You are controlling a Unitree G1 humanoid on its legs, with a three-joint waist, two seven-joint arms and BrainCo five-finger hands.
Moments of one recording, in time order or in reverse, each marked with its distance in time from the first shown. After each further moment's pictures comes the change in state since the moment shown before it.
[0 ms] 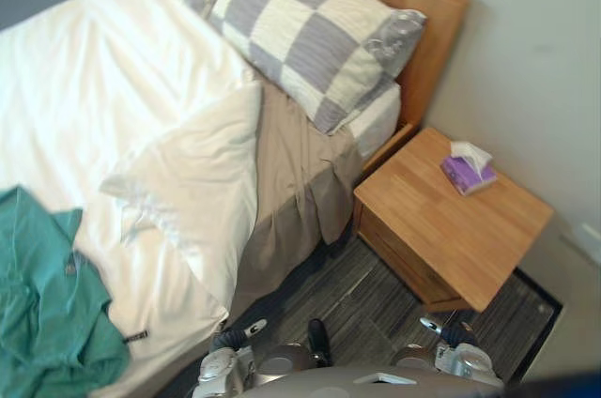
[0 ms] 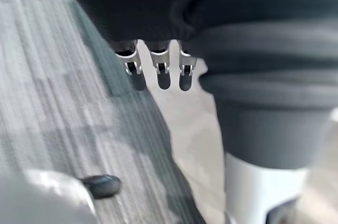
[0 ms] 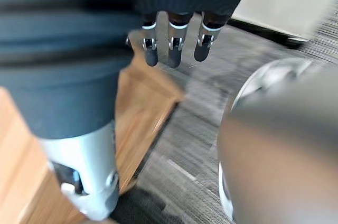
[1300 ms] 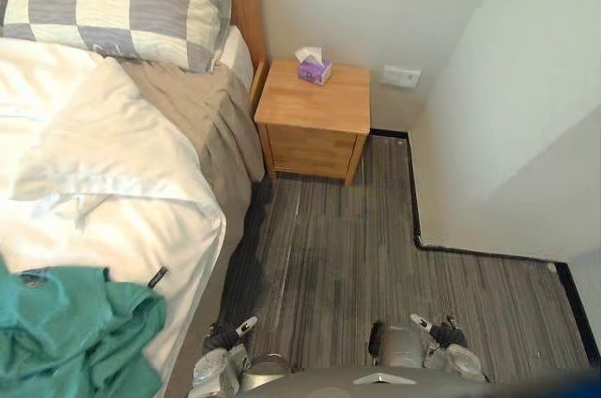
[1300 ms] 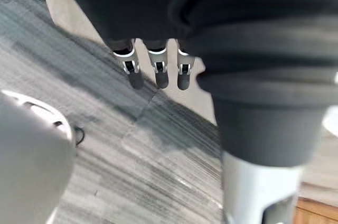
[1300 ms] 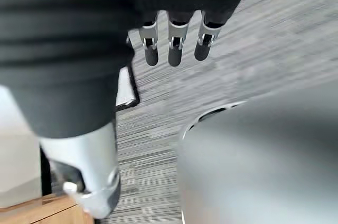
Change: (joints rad) left arm -0.021 -0.077 0.148 -0.042 -0.011 0.007 -0.003; right arm 0.022 0.056 -0.004 -0.102 0.055 -0.008 0.006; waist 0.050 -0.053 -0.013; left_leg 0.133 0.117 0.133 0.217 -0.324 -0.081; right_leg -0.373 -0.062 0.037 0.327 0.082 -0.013
